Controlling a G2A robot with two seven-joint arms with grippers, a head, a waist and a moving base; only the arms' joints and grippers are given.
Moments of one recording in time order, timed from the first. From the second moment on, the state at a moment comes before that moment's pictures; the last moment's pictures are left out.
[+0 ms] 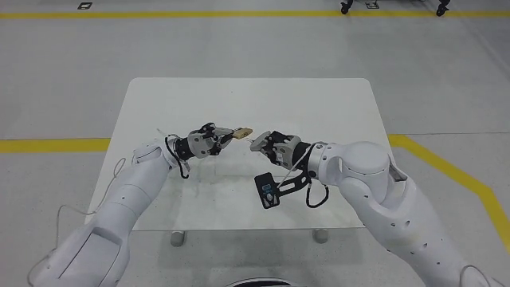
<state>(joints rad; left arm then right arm) 0.83 -1.25 -0.85 -0.63 -1.16 0.18 -1.54 -1.26 -1.09 1.06 -2.10 -2.36 -0.89 -0.10</state>
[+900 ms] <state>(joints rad) 0.84 -1.22 -0.80 -0.67 -1.21 0.16 -1.54 -1.24 -1.09 1.04 -2.09 -2.33 -0.89 -0.06</state>
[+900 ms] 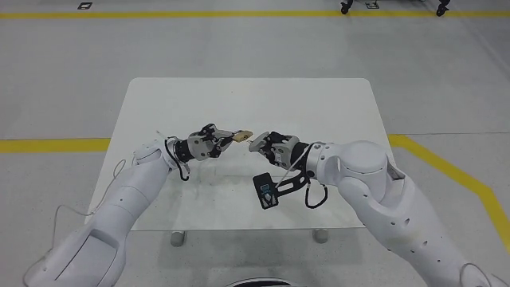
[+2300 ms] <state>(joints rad) 0.83 -1.20 -0.76 -0.69 -1.27 0.15 -1.54 -1.21 -1.07 1.03 -2.08 -2.27 -0.90 -0.04</state>
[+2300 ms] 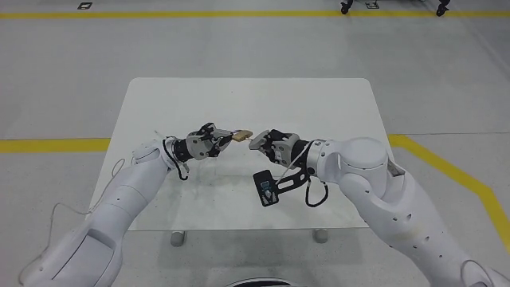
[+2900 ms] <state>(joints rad) 0.83 -1.19 -0.74 -0.70 -1.28 0.13 -1.54 -1.19 -1.08 1.00 -2.07 -2.25 -0.92 0.00</state>
